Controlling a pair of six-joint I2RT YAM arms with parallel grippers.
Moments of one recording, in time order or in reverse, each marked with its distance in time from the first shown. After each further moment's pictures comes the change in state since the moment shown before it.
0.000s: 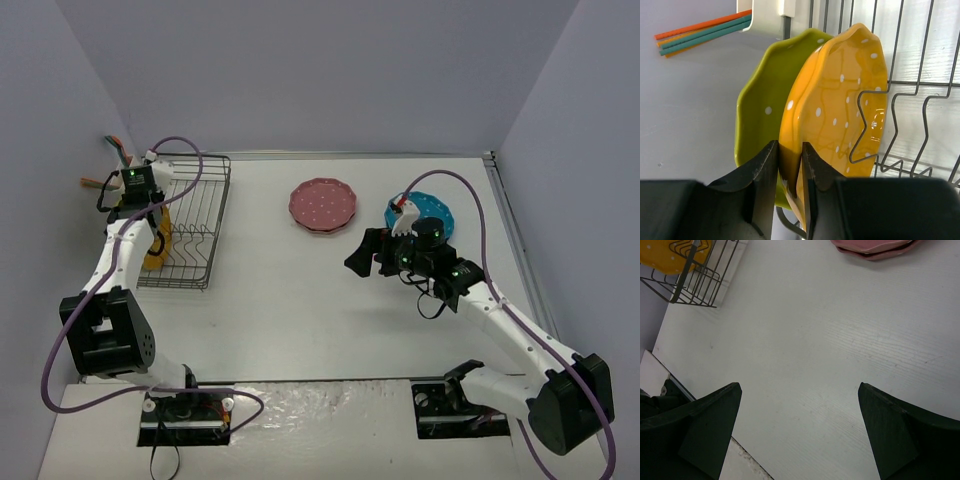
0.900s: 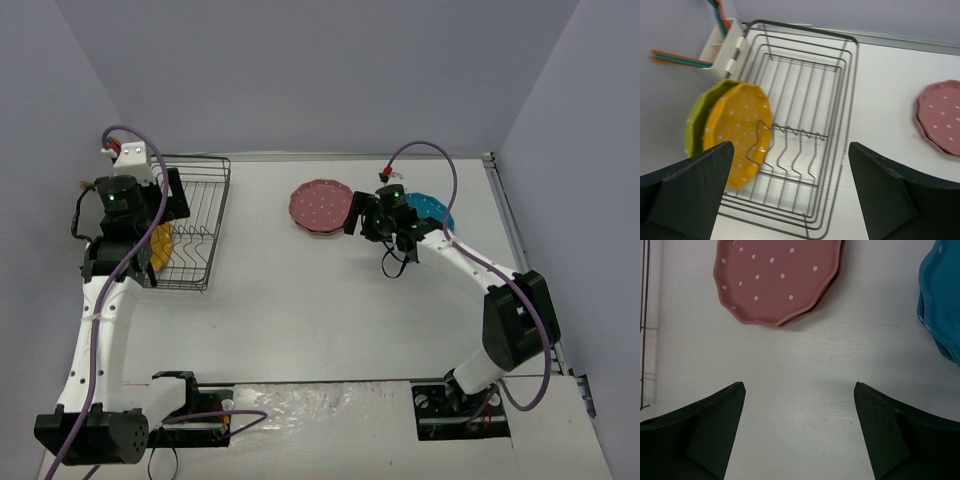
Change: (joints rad) left arm -0.102 -0.403 0.020 -0.101 0.178 -0.541; right arm 0.000 0.419 0.280 -0.002 0.361 0.116
